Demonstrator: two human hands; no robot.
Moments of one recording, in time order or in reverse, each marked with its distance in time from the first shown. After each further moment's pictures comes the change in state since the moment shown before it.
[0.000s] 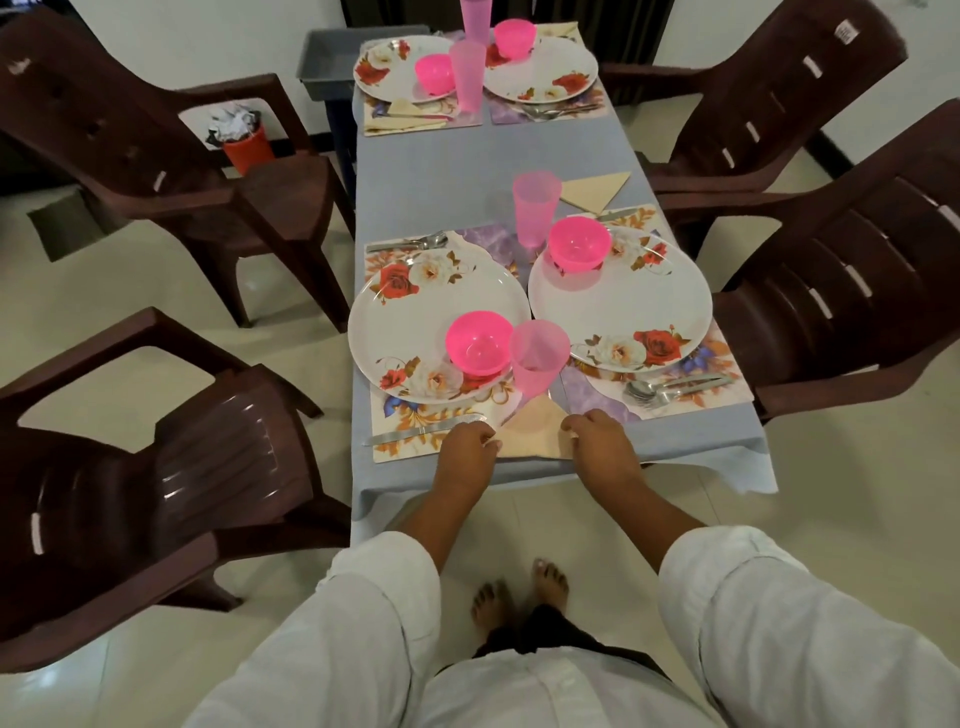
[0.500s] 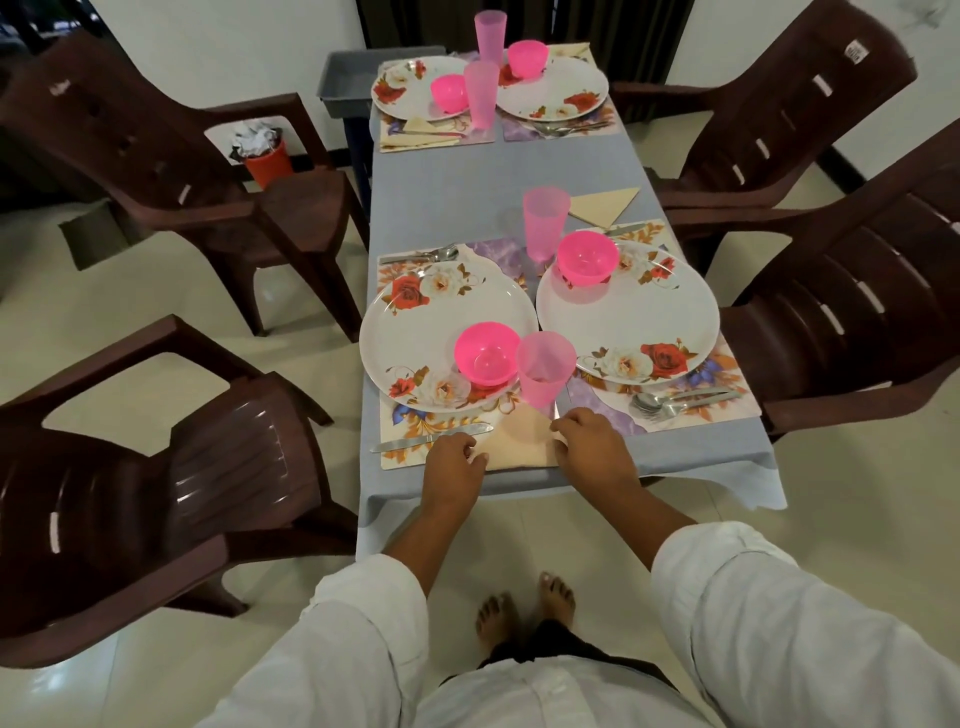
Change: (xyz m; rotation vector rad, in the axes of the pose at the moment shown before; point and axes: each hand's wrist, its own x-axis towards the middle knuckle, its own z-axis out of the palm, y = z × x) left_hand -0.016 -0.009 -0.014 -0.077 0.123 -0.098; right_hand 0.007 -0.019 -0.011 -0.058 0.073 -0.138
